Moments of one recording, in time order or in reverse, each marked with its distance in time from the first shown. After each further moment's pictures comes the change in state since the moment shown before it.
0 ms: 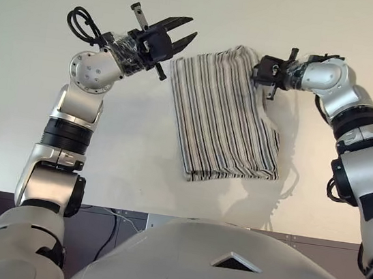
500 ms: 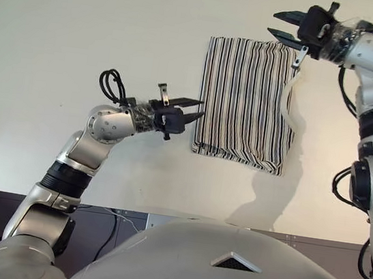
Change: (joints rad) left arm 0.328 0.056 -0.136 -0.284 0.078 0.050 -0.122; right arm 0.153 -0.106 -0.299 -0.472 0.352 -0.068 0.309
